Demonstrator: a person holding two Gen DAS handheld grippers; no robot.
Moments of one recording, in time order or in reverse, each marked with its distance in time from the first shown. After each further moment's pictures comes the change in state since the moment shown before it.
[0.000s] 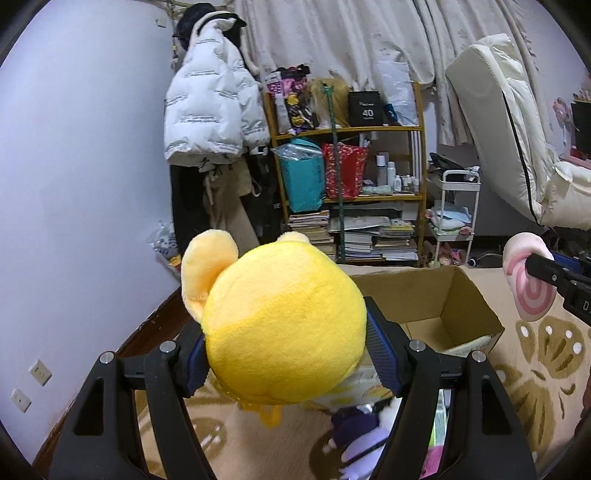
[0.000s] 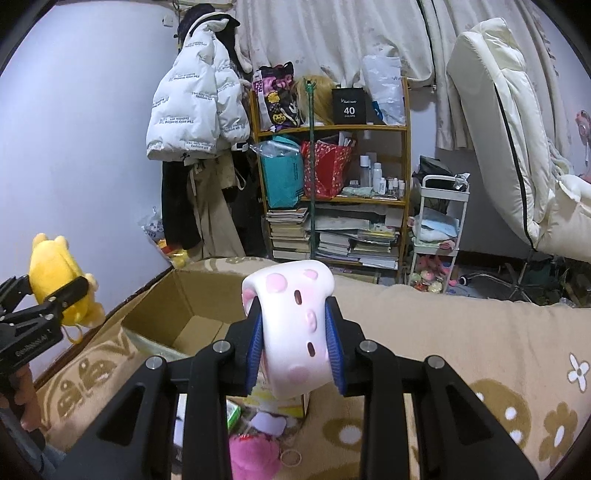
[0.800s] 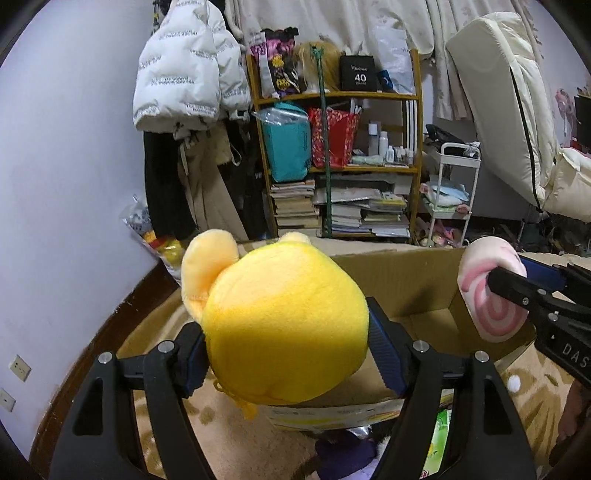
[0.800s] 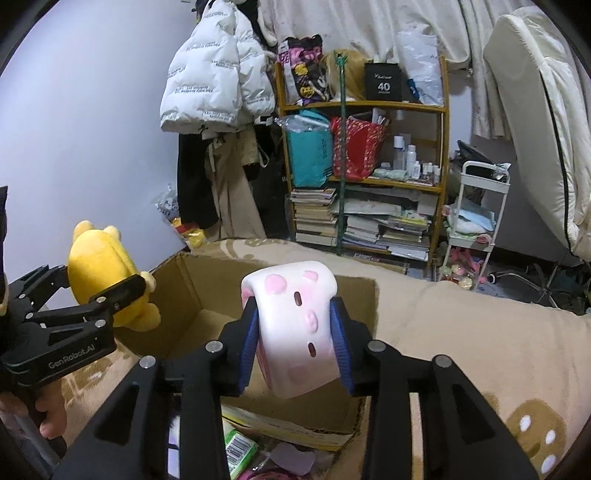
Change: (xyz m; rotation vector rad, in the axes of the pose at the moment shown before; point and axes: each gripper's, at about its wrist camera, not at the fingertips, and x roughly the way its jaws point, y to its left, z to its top) left arm 0.085 -0.014 -0.014 -0.017 0.122 -0.064; right arm 0.081 0.024 -0.011 -0.040 0.085 0.099
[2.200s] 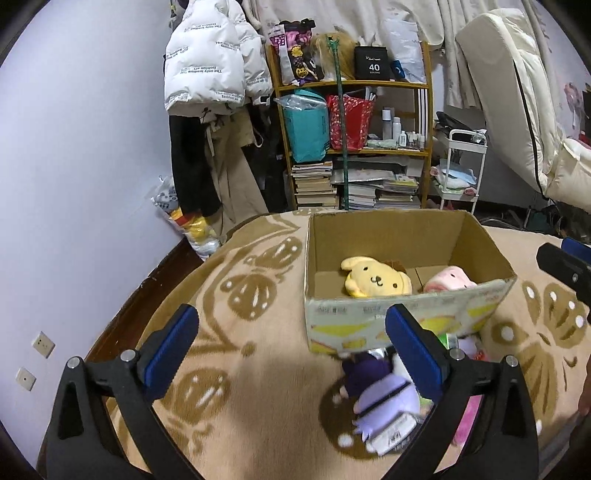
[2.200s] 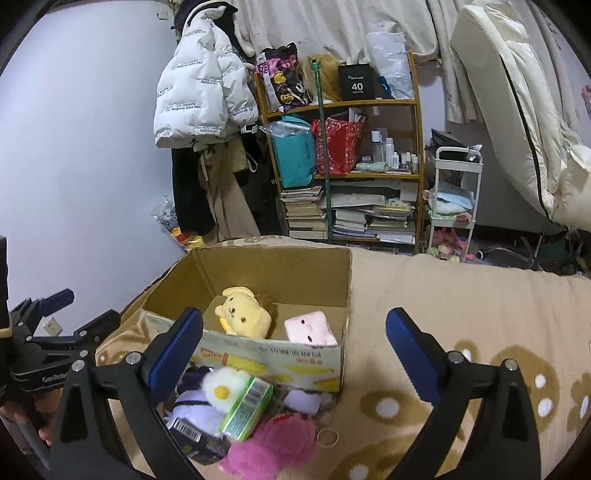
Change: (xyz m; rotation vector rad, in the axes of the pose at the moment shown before) left arm -0.081 0.024 -0.036 -0.010 0.067 0.071; right arm -0.085 -0.002 -0.024 0.110 -0.018 -0.022
